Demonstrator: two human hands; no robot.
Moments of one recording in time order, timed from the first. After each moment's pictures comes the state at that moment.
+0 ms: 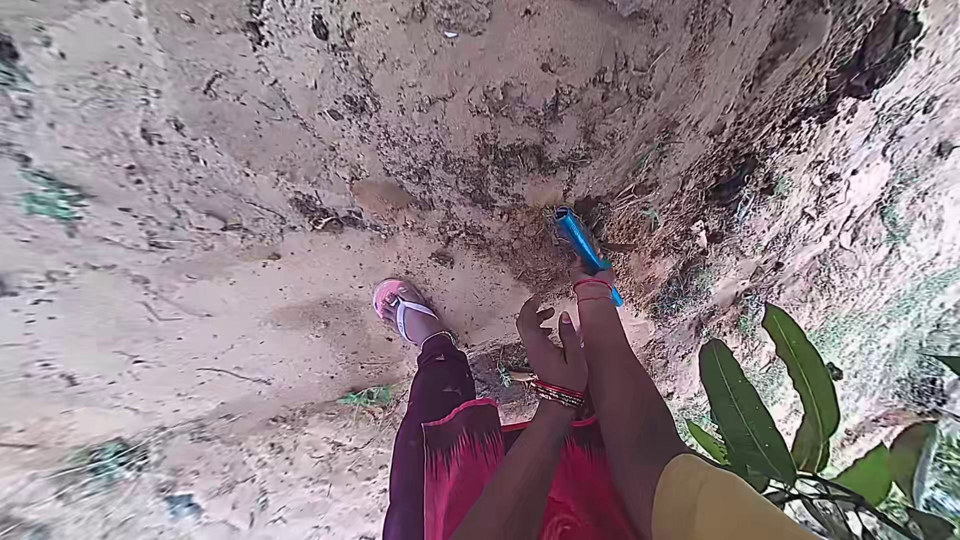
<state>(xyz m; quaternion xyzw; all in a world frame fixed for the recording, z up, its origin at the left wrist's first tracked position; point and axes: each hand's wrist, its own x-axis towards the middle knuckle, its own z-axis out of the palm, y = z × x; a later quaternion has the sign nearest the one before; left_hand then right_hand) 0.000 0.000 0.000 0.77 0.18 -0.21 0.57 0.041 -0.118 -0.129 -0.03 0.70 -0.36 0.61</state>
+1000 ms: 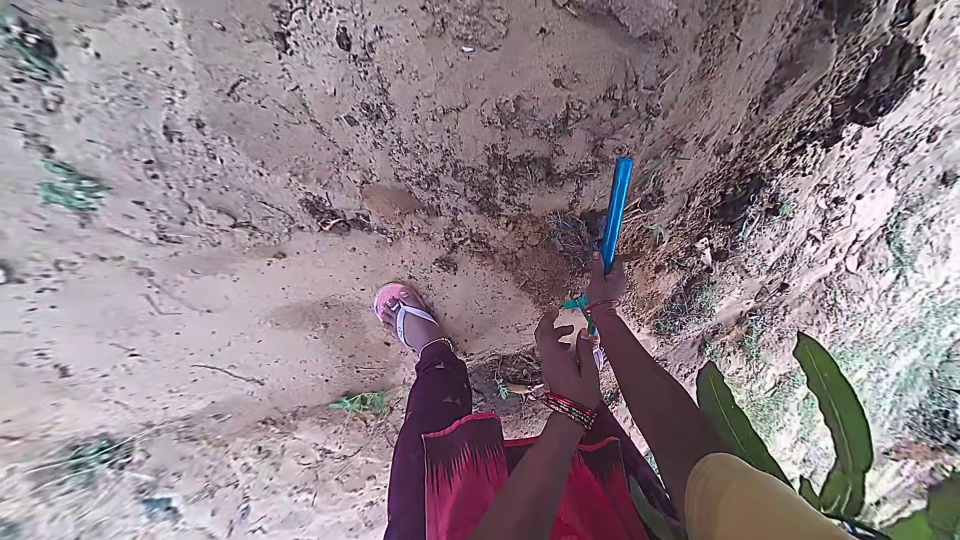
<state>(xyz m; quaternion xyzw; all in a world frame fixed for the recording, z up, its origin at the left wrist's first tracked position) -0.006 -0.013 0.006 0.73 0.20 -0.27 0.59 -0.006 -0.141 -0.142 -0.78 0.56 0.06 0.27</state>
